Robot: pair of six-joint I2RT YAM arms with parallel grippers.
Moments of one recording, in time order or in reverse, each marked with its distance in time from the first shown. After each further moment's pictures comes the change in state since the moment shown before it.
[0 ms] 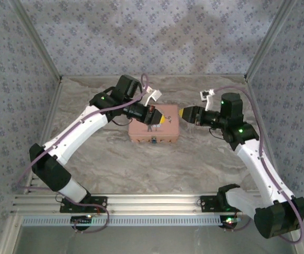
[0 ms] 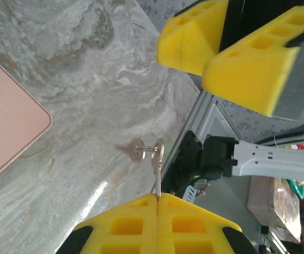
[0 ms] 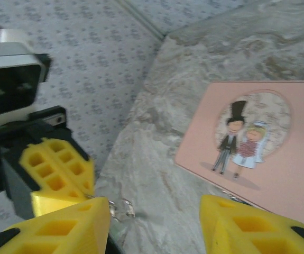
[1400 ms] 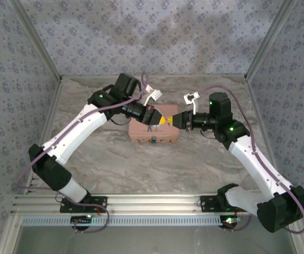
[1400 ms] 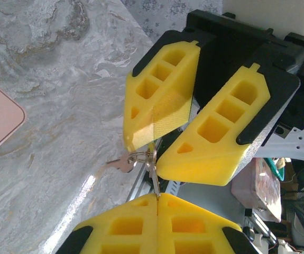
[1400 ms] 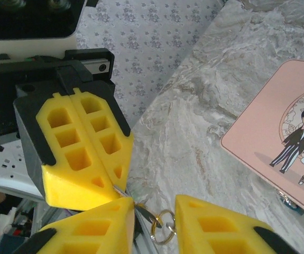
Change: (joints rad) left arm 0.008 0.006 0.045 -0.054 0.073 0.027; right arm 0.118 0.059 0.008 0.042 -0.122 -0.095
